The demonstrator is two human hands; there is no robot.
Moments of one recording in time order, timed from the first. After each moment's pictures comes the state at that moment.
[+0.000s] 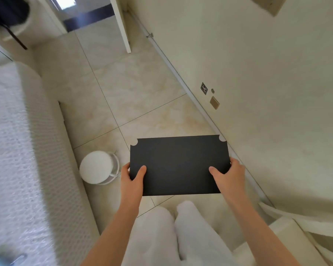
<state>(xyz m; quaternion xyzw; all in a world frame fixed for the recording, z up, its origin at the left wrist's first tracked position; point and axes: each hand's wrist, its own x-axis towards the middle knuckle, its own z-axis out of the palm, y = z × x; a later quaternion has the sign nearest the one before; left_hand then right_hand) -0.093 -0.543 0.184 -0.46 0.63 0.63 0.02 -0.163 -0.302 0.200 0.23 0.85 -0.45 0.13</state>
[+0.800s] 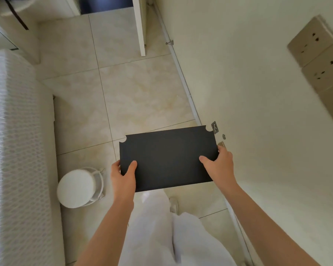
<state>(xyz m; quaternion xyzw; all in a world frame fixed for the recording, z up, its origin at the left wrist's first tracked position) -0.403 -0.609 0.145 -0.57 0.54 0.62 -0.07 -0.541 -0.400 0.182 0.10 0.89 -0.38 0.22</state>
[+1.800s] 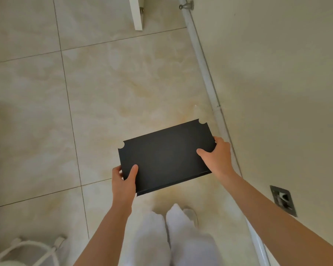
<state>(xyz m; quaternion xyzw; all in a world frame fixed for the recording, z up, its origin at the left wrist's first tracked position) -0.762 -0.789 -0.315 -0.62 0.53 0.58 0.02 -0.939 -0.604 -0.297 0.11 0.88 -0.36 0.28</state>
